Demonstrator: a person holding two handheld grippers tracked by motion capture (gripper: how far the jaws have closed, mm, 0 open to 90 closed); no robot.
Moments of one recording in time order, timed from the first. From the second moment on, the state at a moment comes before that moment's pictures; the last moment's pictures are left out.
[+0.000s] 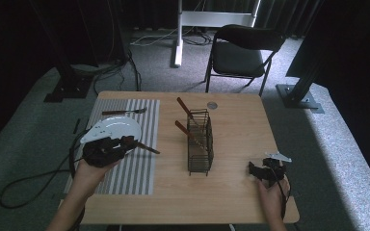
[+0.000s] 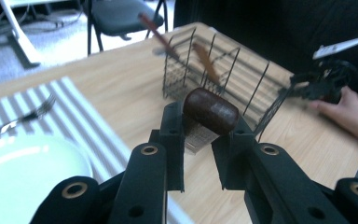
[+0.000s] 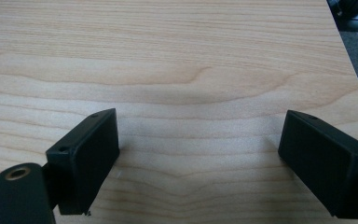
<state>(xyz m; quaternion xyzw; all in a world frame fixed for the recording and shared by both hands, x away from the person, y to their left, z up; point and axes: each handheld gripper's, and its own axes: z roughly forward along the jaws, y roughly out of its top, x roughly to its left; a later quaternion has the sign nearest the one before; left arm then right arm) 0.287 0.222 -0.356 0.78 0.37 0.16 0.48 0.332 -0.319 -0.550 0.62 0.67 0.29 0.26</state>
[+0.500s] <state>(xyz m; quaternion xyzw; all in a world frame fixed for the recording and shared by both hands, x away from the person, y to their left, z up) 0.286 0.259 -0.402 0.78 0.42 0.15 0.44 0.332 -0.319 -0.550 0.62 0.67 0.29 0.26</state>
